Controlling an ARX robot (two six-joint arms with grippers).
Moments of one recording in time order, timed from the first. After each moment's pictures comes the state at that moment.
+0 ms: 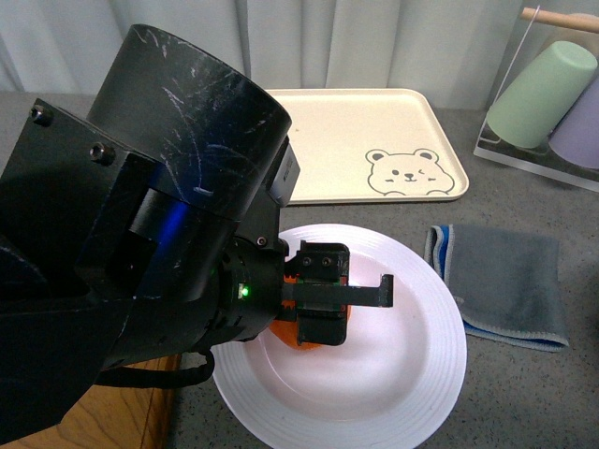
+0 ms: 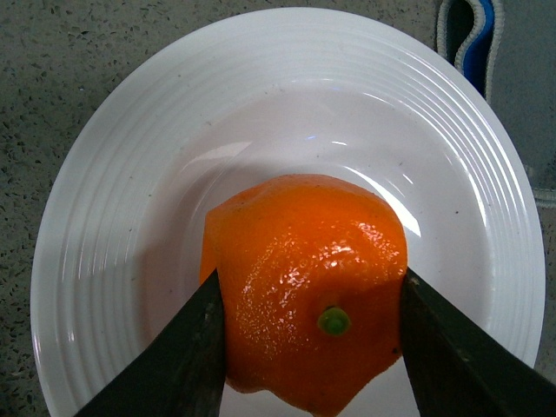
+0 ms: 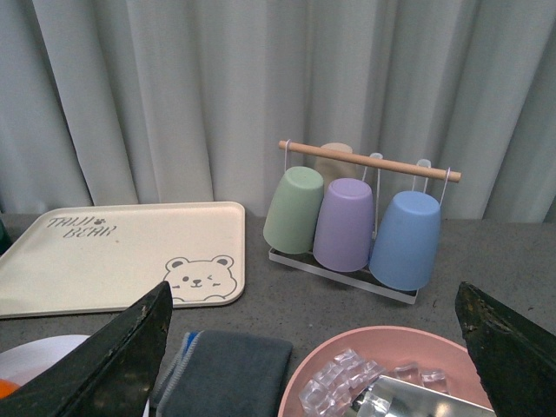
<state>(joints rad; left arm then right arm) -0.62 1.90 0.71 0.40 0.01 -0.44 0.00 0.00 0.01 0.00 0.00 -0.01</state>
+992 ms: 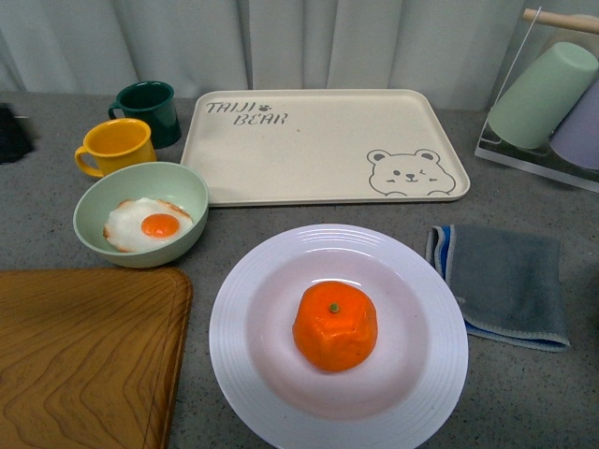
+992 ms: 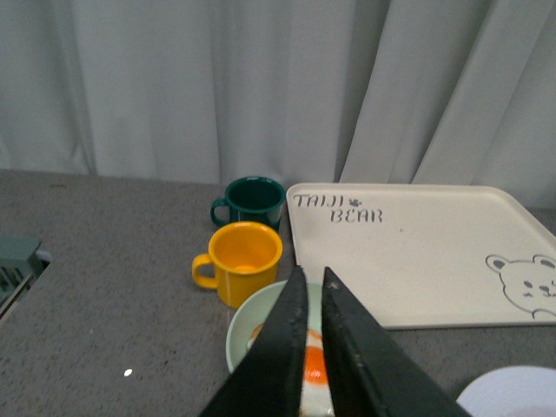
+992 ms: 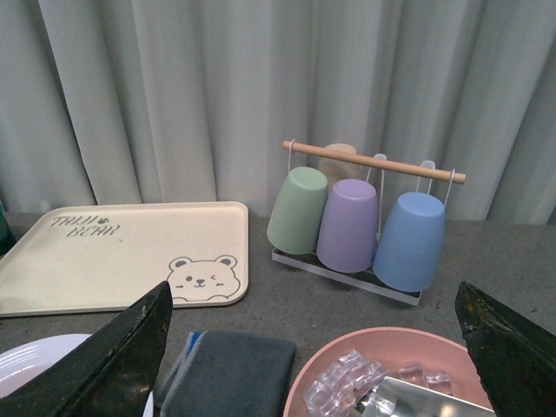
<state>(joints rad) -0.30 1.42 0.11 1.29 -0.30 -0.03 0.00 0.00 0.01 0.00 0.00 -0.01</state>
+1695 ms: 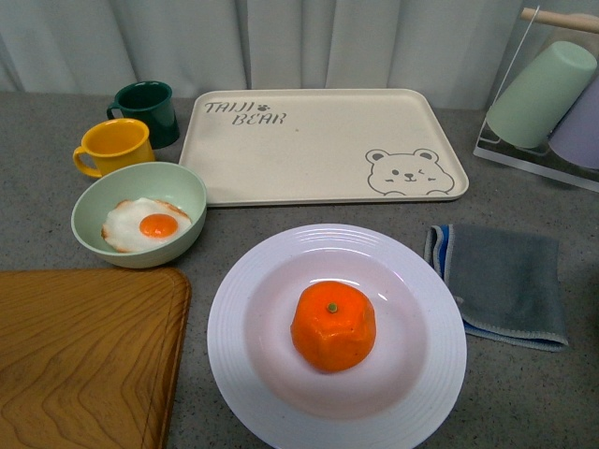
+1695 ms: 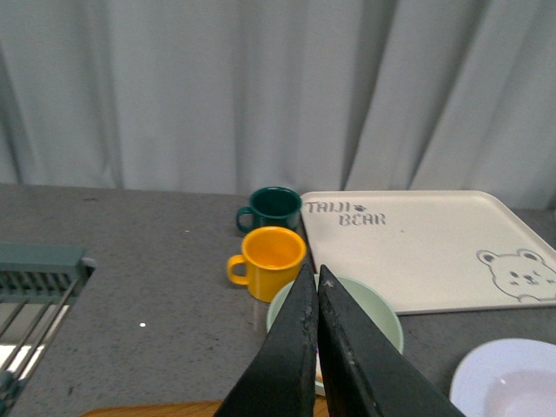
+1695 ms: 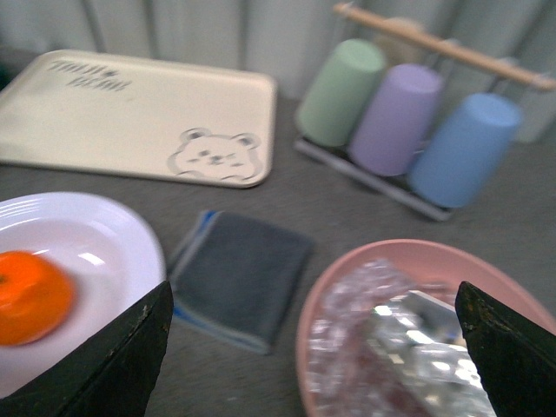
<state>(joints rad) -0.02 0.63 0.02 0.61 -0.01 -0.01 0.17 0.37 0.10 -0.05 0.10 -0.11</state>
